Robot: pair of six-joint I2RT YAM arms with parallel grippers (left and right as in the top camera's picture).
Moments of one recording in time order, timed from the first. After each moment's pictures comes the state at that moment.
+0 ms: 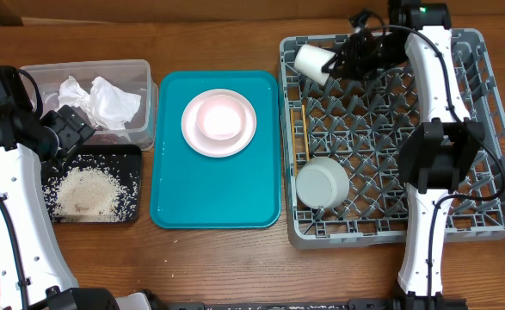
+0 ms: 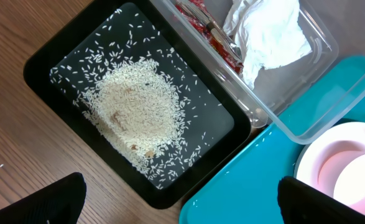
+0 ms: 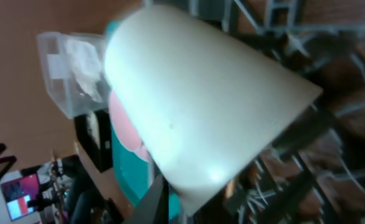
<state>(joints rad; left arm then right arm) 0.41 1.50 1.55 -1.26 -0.06 -0.45 -0.01 2.56 2.56 -1.49 -0.81 0.00</state>
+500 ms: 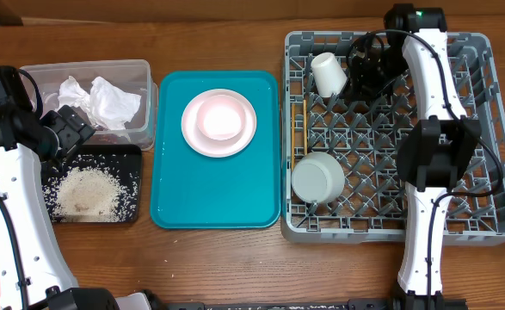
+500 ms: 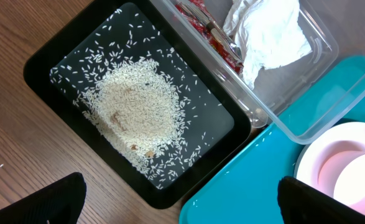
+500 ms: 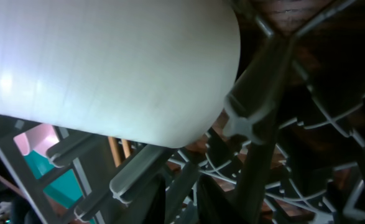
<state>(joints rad) 0.41 1.50 1.55 -1.26 -0.06 -0.45 -0.01 2.58 2.54 -1.61 -0.48 0.01</state>
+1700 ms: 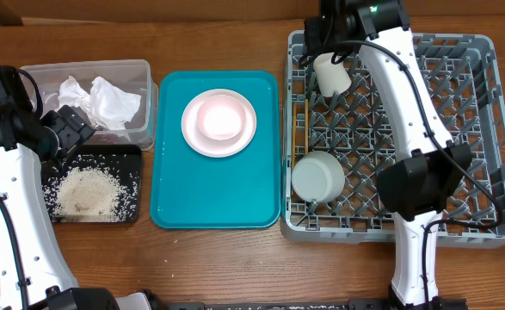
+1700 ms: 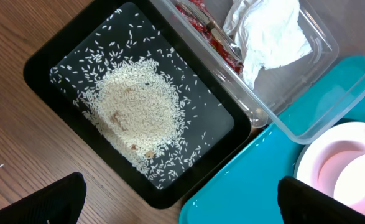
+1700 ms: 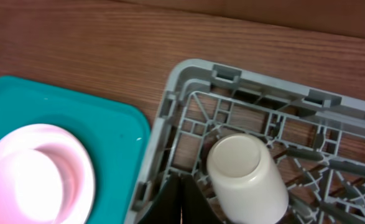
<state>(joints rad) 0.41 1.50 1.55 -1.26 -0.06 -0.45 0.26 2.30 2.44 -1.13 -0.07 0.09</state>
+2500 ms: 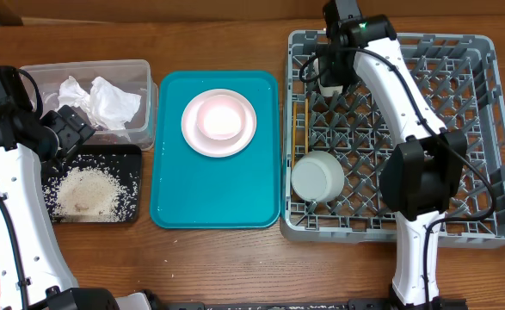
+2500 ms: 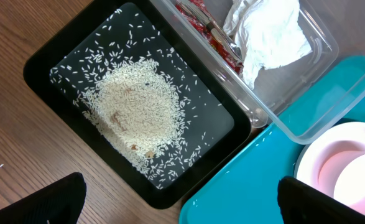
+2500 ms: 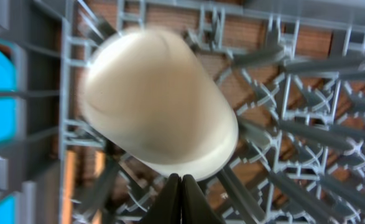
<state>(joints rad) 0.41 1.50 1.55 -1.26 -0.06 -0.45 0.25 2.28 2.20 -1.16 0.16 0.17</state>
